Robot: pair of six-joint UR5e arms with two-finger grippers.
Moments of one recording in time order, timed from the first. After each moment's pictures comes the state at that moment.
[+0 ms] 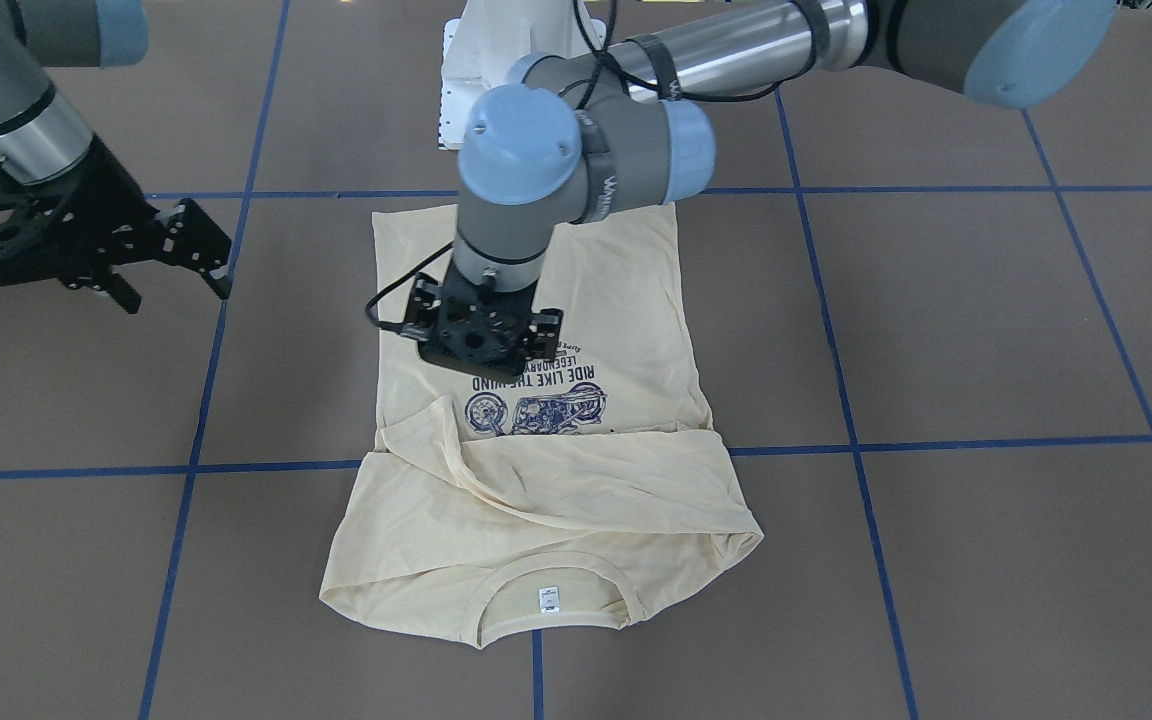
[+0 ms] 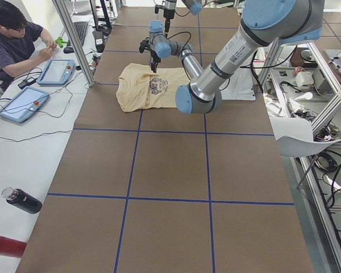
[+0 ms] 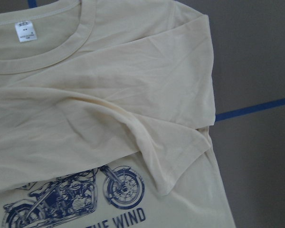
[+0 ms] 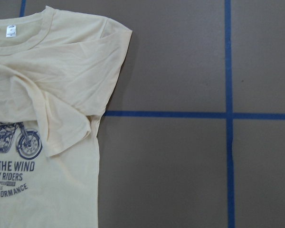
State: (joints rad) left arm -0.63 -2.45 -1.48 -1.71 -2.02 -0.93; right arm 0.78 -1.35 2.08 -1.43 2.01 1.07
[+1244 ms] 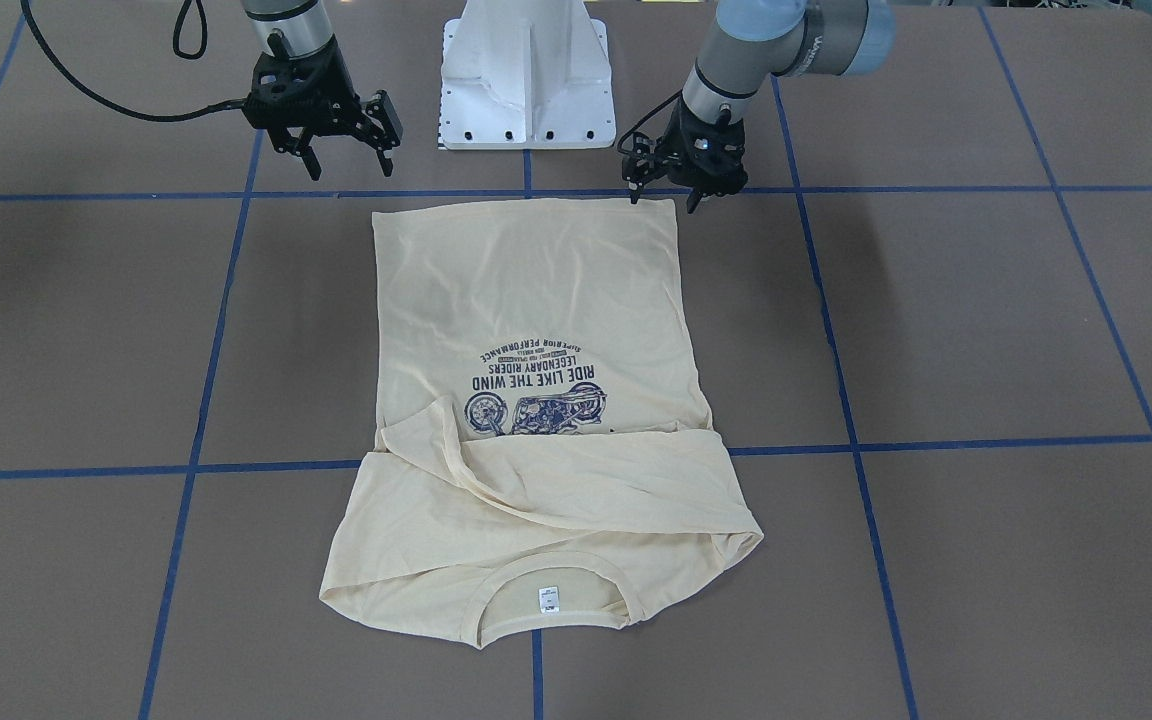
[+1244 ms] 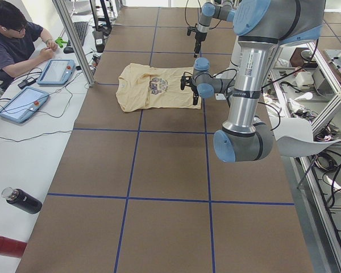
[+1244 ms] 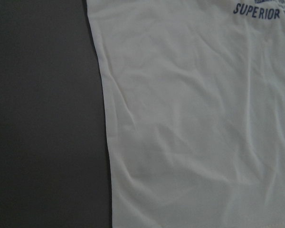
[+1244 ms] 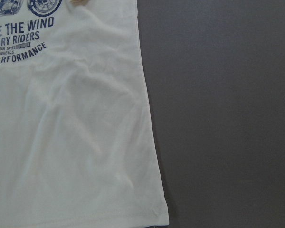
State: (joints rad) left arm -0.30 -1.81 -1.98 -1.89 -1.78 -1.35; right arm 0.21 -1.48 2.23 -1.43 1.53 1.49
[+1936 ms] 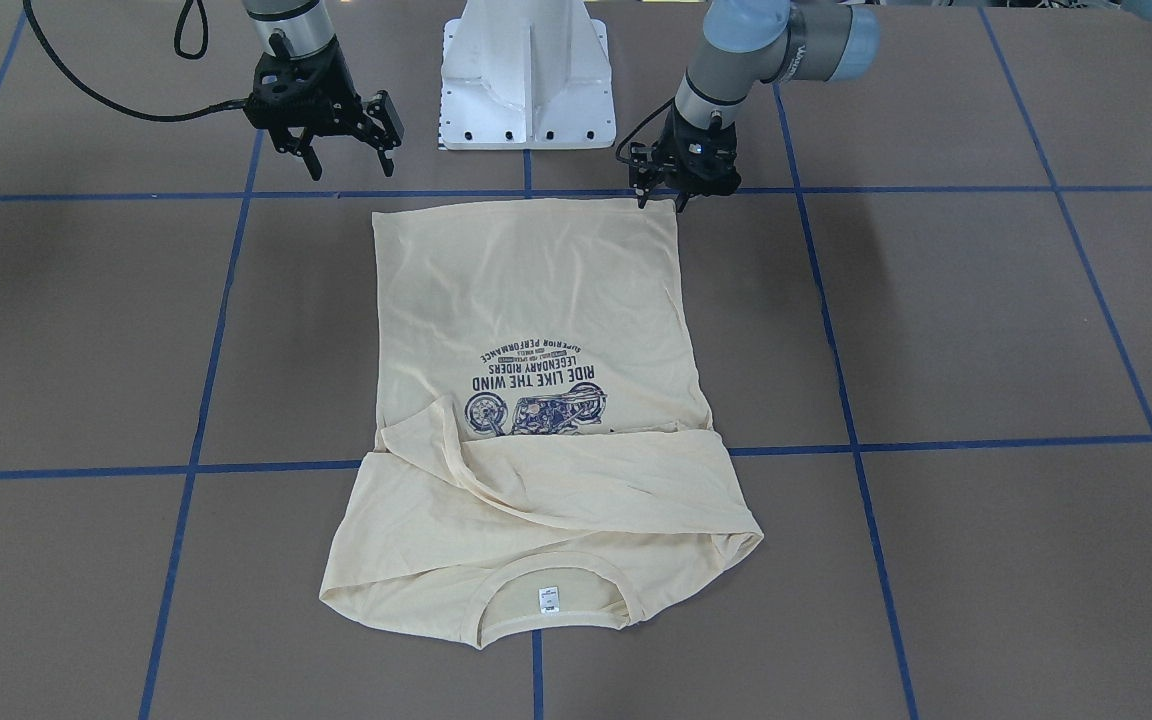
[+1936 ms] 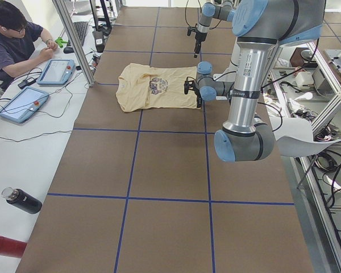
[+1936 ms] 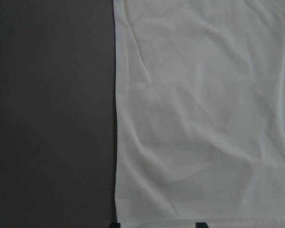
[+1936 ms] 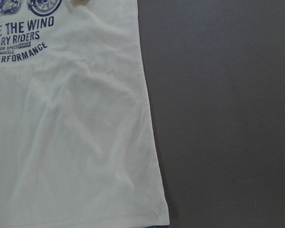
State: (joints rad) left arm -0.26 -1.81 -1.95 -1.89 -1.76 -1.37; right arm 0.21 -1.48 2.23 -1.43 1.53 1.49
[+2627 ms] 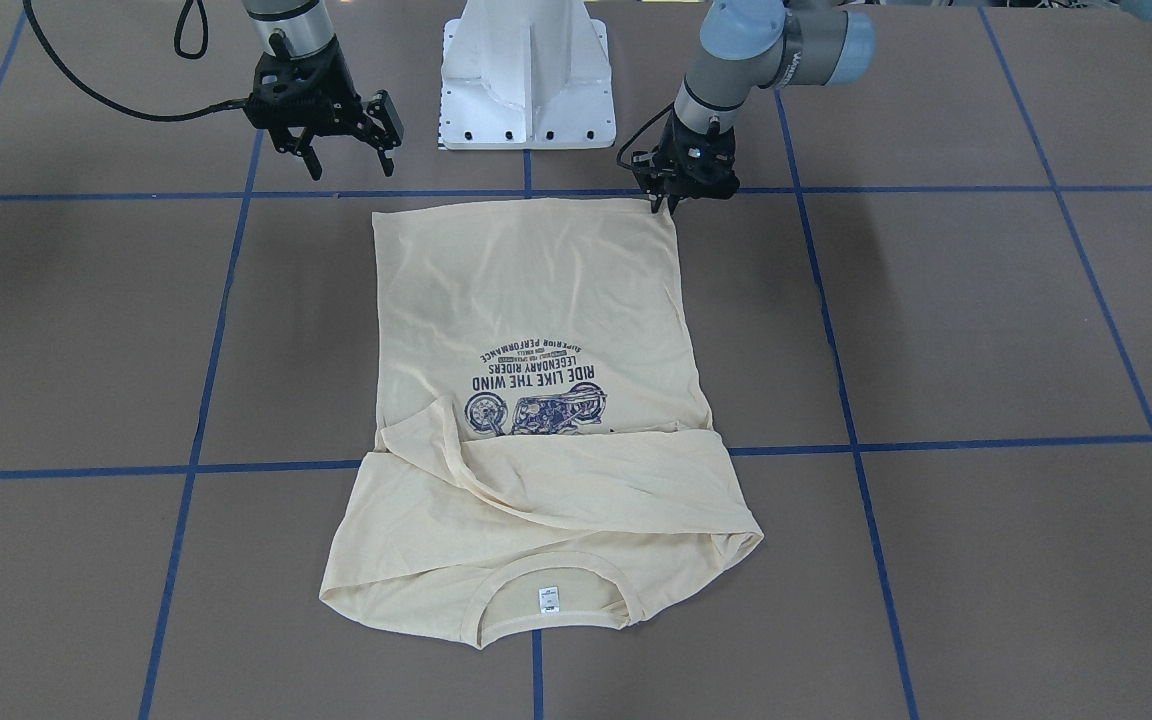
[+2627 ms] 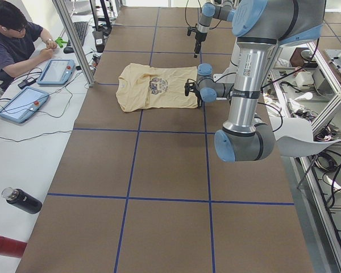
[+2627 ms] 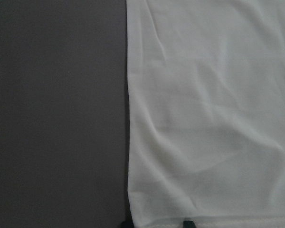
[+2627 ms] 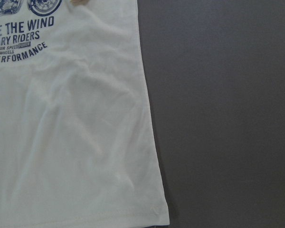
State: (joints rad) left arm -0.25 -1.81 -1.93 -1.89 -1.76 -1.37; right arm 0.21 -1.48 2.23 -1.43 1.53 1.49
